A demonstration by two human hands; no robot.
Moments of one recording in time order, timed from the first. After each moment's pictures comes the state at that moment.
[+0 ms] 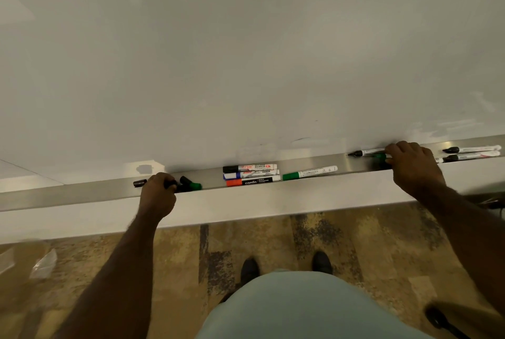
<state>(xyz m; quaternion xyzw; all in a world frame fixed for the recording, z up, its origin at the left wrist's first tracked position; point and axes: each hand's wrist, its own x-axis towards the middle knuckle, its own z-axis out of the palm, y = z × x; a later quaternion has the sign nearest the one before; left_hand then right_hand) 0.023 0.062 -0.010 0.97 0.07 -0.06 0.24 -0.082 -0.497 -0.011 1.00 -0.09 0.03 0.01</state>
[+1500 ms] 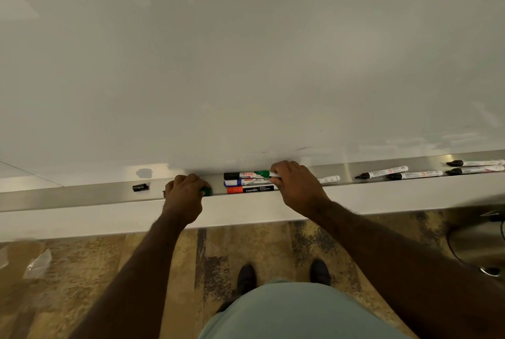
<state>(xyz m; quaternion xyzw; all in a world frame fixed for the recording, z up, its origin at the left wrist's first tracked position) 0.015 0.014 -0.013 0.99 -0.12 -0.09 0.07 -0.028 -0.274 -0.012 0.96 0.11 0.03 -0.24</state>
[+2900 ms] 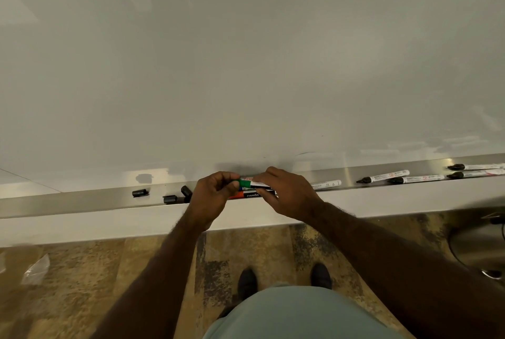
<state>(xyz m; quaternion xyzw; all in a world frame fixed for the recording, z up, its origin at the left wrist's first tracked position) 0.002 -0.050 0.021 0.76 0.03 -0.16 0.63 -0.029 -0.254 0.013 0.95 0.18 0.03 -0.26</state>
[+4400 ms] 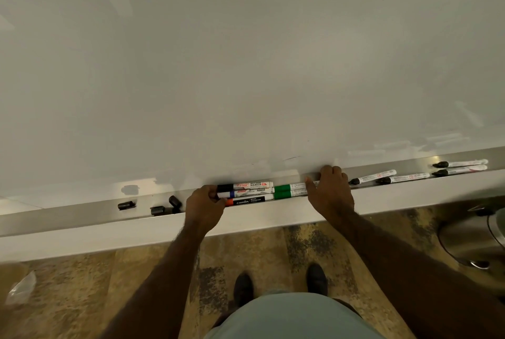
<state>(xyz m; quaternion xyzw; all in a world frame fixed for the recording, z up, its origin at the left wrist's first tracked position) 0.011 -0.061 -0.005 0.92 0.08 -0.14 0.36 -0.041 -0.337 -0.011 0.94 -0.26 -0.01 -0.24</state>
